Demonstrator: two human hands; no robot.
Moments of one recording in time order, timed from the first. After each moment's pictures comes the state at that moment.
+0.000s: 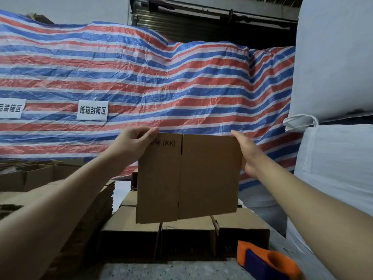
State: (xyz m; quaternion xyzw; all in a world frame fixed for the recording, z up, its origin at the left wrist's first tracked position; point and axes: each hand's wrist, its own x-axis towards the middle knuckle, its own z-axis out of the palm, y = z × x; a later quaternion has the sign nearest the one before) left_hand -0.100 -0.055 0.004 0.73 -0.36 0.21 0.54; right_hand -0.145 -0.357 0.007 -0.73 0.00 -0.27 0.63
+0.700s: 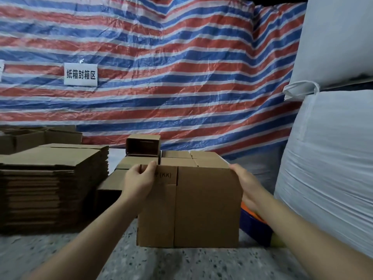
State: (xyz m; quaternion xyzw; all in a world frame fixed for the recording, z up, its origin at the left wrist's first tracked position) left_hand -0.086 -0.118 -0.169 0.70 -0.08 0.10 0.70; right_hand -0.174 -0.374 -0.163 -0.70 0.12 -0.20 0.67
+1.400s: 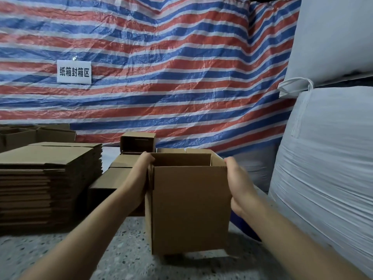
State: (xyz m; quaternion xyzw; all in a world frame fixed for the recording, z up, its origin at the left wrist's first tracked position) left_hand -0.123 -0.119 -0.140 0.60 -0.18 -0.08 0.77; right_hand -0.209 -0.318 -0.146 -0.70 0.15 -0.26 0.65
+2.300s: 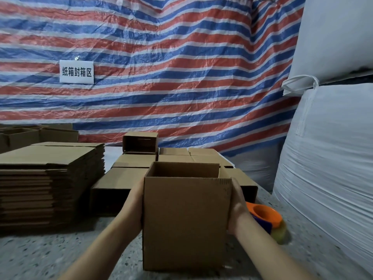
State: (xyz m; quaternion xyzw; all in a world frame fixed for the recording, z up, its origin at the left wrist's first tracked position) left_hand -0.133 -0.113 -0.185 0.56 -0.09 -0.11 0.82; right_hand -0.187 -0.325 -0.200 -0.52 0.13 -0.17 0.83
